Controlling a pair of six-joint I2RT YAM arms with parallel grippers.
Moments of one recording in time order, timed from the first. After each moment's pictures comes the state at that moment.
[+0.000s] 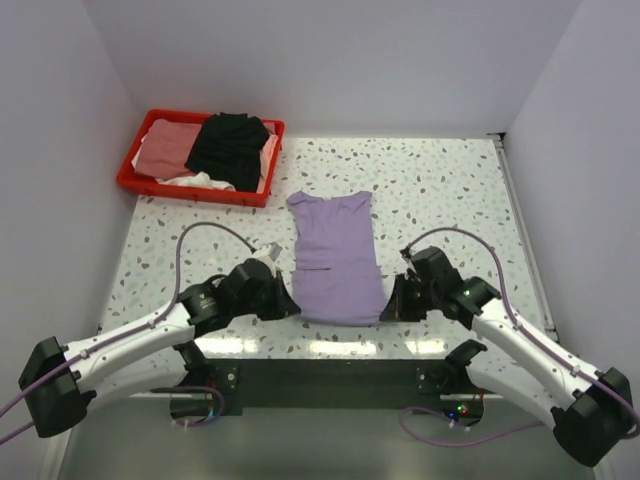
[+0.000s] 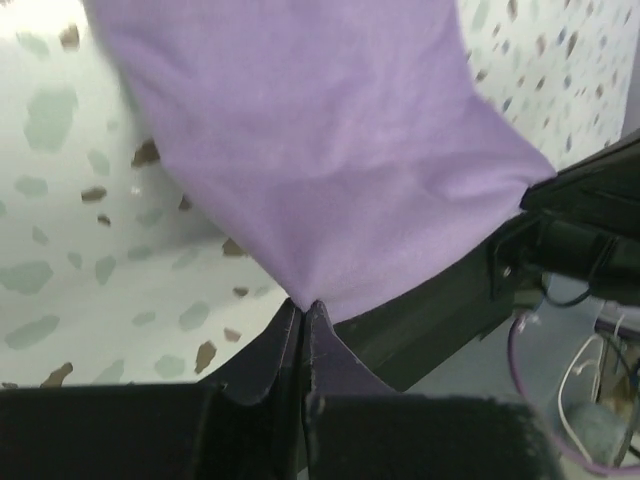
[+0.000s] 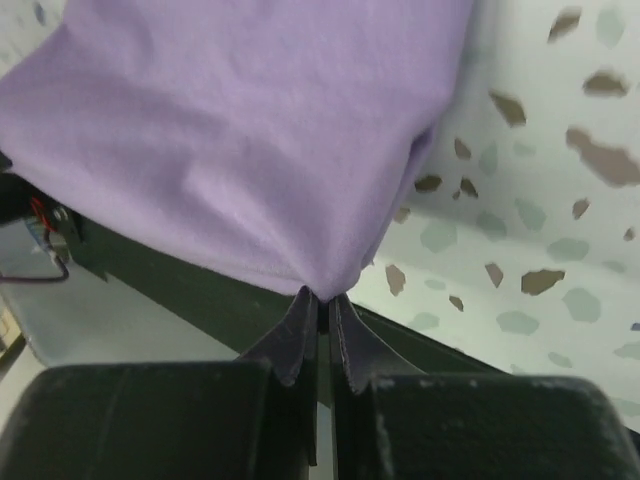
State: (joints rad) left arm -0.90 0.88 0.46 -0.36 0.08 -0.96; right arm 0.59 0.80 0.49 -0.67 -0.31 0.72
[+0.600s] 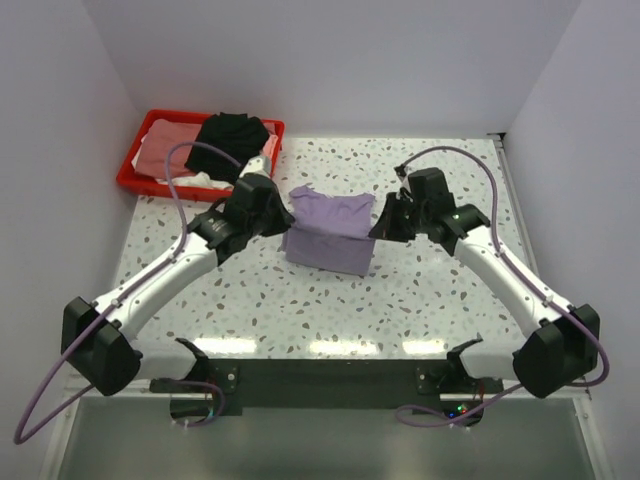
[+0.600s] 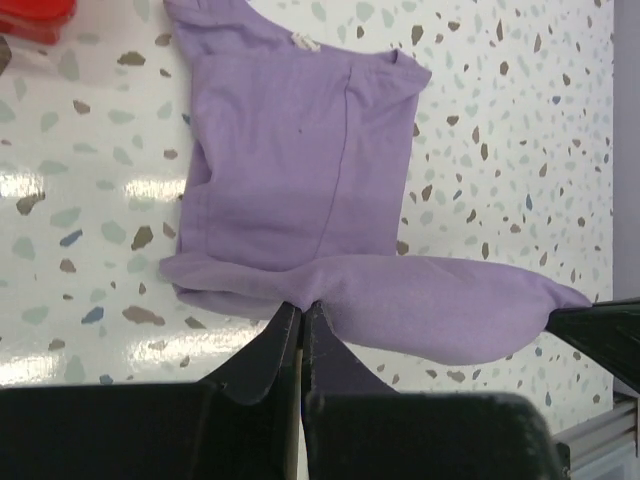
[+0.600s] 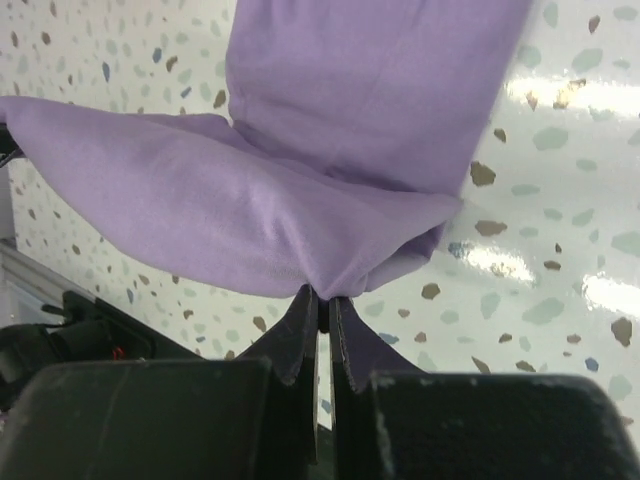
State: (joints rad) left arm -0.62 1.27 1.08 -0.46 -0.16 -0.75; right arm 0.45 1.27 1.10 -0.63 -0.20 0.53
